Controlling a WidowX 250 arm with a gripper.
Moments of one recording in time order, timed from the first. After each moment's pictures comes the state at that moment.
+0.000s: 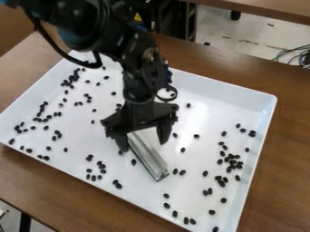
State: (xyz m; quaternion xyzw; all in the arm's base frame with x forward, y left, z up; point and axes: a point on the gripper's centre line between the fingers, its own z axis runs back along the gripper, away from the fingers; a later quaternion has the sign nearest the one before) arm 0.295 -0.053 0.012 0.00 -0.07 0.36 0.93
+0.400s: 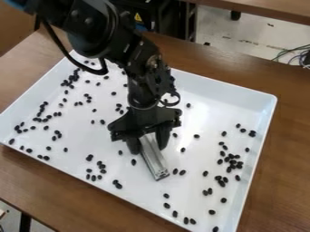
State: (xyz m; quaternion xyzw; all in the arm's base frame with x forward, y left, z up) arm 0.302 -0.056 0.003 -0.01 -0.07 0.36 0.93
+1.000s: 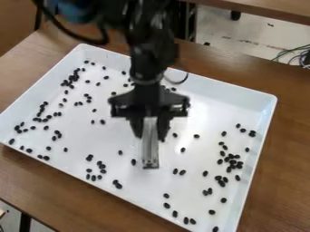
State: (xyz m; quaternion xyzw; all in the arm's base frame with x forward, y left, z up) arm 0.299 -0.079 0.049 -0.02 -0.05 0.19 0.98
